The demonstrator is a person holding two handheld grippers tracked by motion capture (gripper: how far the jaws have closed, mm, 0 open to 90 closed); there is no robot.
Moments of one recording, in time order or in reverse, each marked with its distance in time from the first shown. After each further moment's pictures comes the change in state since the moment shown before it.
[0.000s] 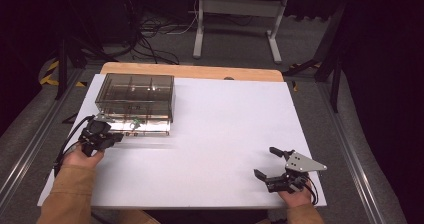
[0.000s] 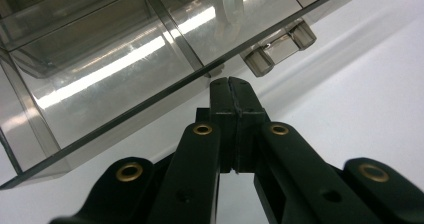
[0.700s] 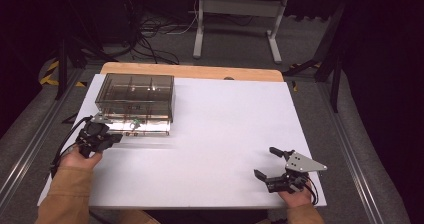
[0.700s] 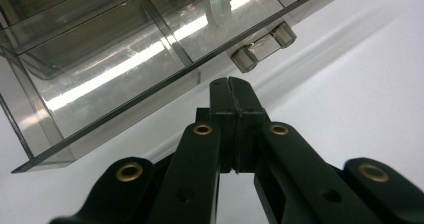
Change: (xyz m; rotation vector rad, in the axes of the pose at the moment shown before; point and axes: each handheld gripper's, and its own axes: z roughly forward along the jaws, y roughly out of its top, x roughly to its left) left arm -0.003 -0.002 -0.010 -0.010 0.000 0.026; right arm 0.000 0.000 0.000 -0.001 0.003 -0.002
